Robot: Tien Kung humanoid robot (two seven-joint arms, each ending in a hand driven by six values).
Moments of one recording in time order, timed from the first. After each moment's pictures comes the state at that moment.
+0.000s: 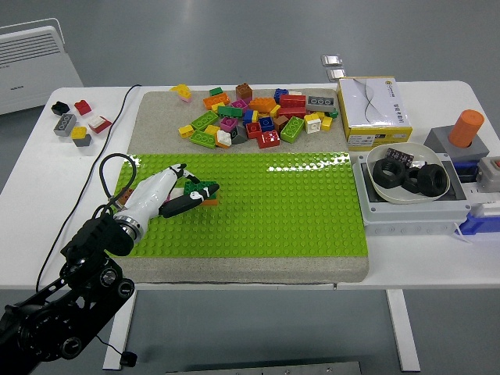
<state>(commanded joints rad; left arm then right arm) -0.36 0.19 -0.90 -1.31 1.93 0.10 0.30 0.09 -0.07 1.90 0.18 -2.02 0.01 -0.13</state>
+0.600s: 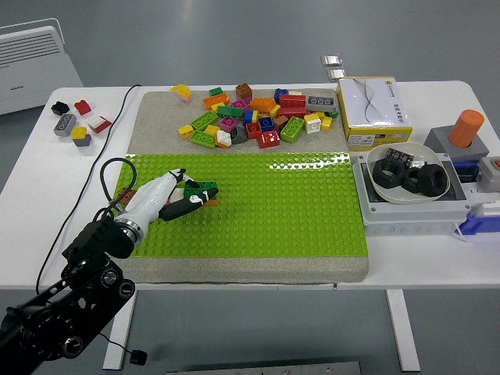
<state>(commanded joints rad) -0.36 0.18 -0.90 -1.28 1.92 0.11 0.30 0.08 -0.07 1.89 0.18 -2.01 0.01 -0.13</state>
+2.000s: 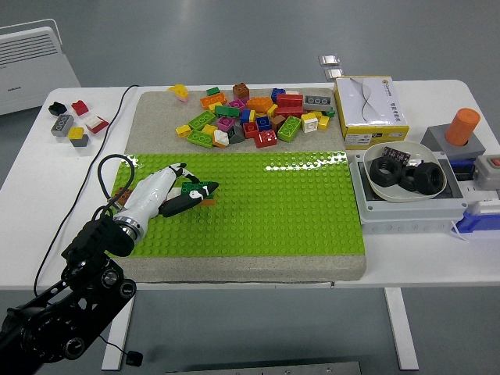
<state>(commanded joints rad) -0.34 0.17 -0.93 -1.33 1.95 0.14 0.29 0.08 -0.07 1.87 0.18 -2.00 0.01 -0.13</state>
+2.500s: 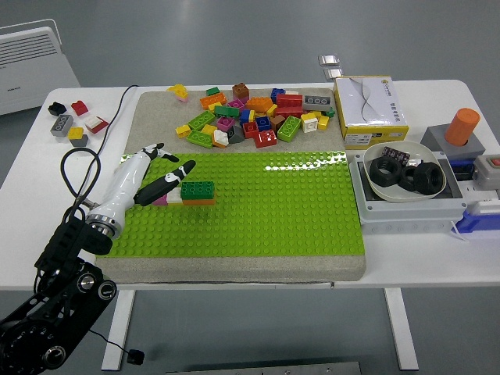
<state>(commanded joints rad) -0.21 0.20 -1.09 -1.43 1.89 0.24 0.19 0.07 -0.06 1.92 0.18 -2.04 0.02 -0.13</state>
